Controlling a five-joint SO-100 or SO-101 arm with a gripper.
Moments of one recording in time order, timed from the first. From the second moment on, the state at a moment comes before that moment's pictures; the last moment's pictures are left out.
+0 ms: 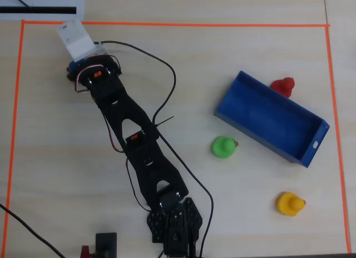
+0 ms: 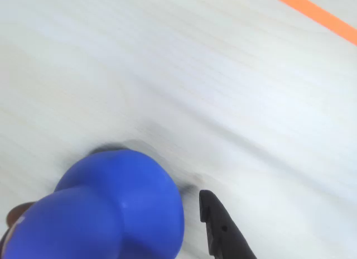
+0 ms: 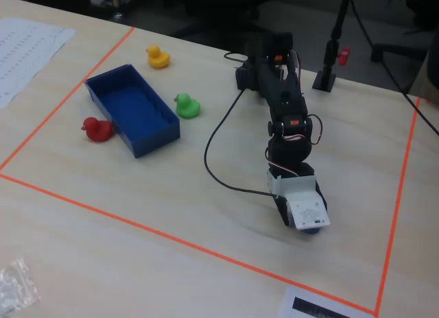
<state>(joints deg) -24.8 44.1 52.6 43.5 -90.1</state>
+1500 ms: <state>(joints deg) 43.7 78.1 57.5 62.8 -101.2</state>
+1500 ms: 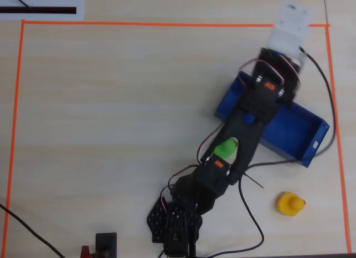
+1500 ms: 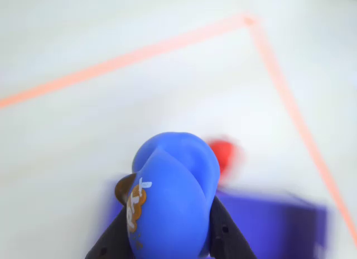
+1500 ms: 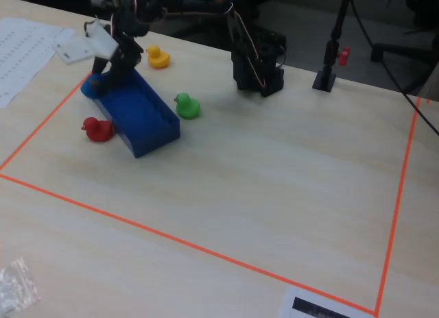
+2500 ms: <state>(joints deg) 59.6 84.2 96.9 39.0 -108.4</state>
